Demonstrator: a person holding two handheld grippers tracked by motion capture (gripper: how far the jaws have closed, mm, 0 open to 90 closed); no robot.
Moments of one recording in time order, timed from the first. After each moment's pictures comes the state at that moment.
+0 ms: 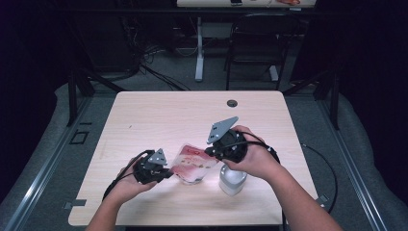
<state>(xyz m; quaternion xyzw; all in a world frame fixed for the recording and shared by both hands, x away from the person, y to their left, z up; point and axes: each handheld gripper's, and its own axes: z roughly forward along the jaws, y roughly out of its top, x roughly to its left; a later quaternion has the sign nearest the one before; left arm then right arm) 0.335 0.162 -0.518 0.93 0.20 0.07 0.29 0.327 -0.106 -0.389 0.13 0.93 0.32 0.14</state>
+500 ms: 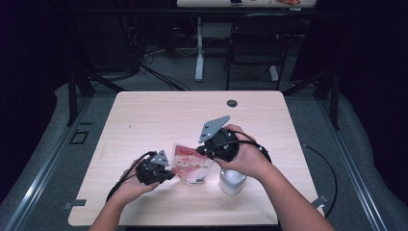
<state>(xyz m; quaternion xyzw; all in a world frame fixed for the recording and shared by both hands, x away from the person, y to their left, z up) 0.341 0.163 -0.535 0.93 0.23 0.05 0.30 0.329 -0.087 -0.389 0.12 0.92 0.34 0.13</state>
